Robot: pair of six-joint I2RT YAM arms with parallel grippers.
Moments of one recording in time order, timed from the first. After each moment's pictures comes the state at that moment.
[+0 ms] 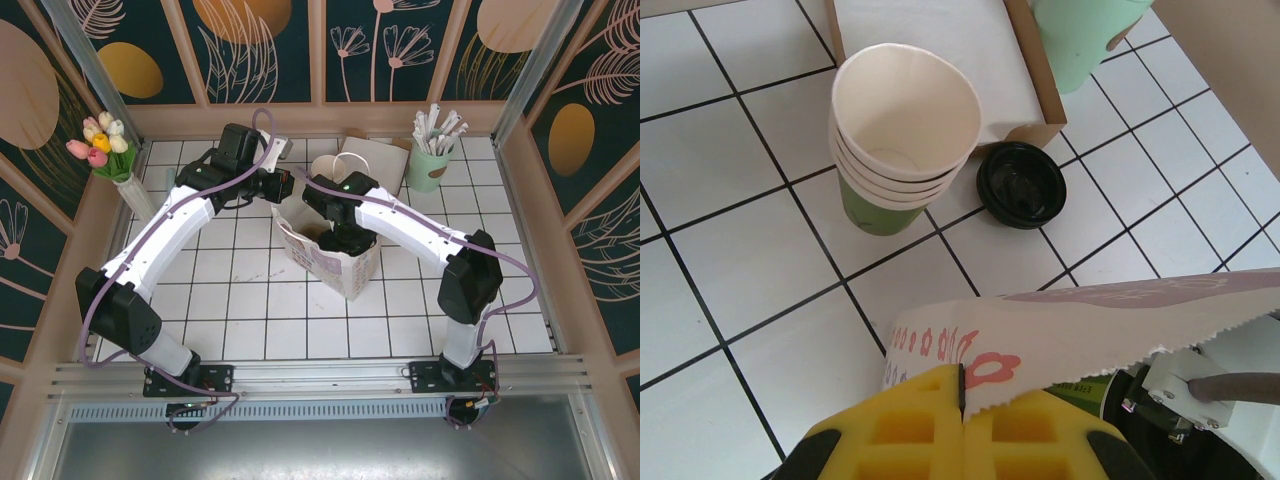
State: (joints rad) left arm -0.46 1.57 1.54 -0.72 0.31 -0.18; right arm 0.84 1.84 1.69 -1.39 0.08 0.44
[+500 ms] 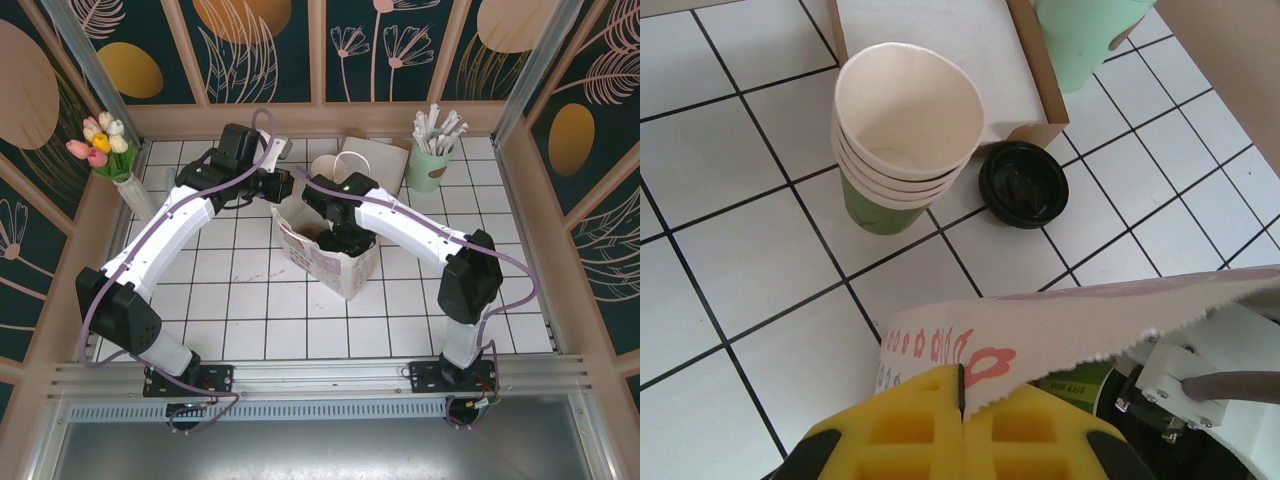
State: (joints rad) left arm -0.46 1.57 1.54 -0.72 0.31 -0.18; right arm 0.84 1.84 1.68 -1.36 0.07 0.44
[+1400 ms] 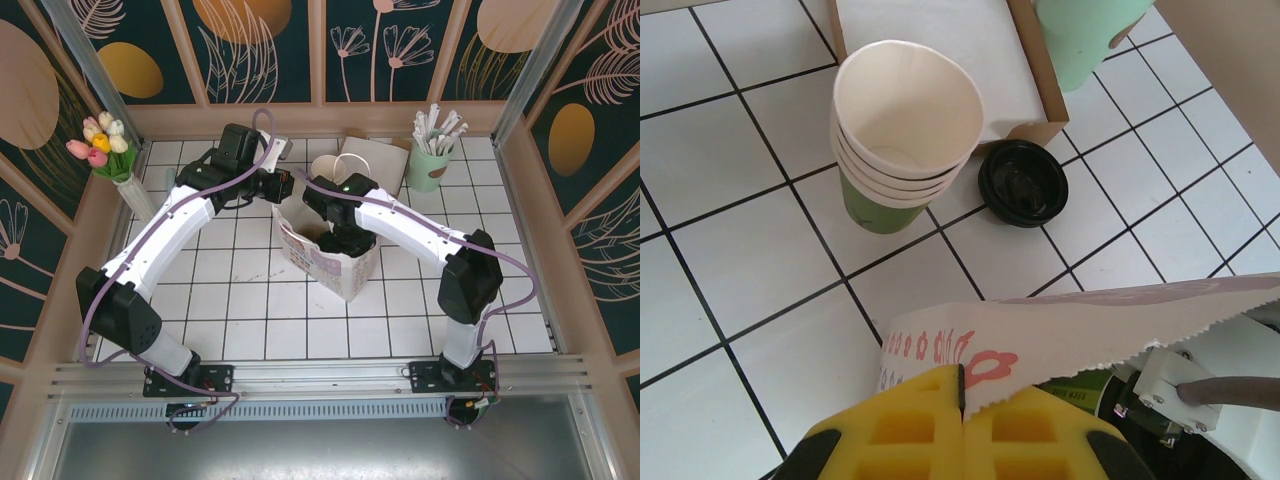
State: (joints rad) left arm -0.46 1.57 1.54 -0.72 0.31 -0.18; right arm 0.84 1.84 1.67 -1.37 0.05 0.43
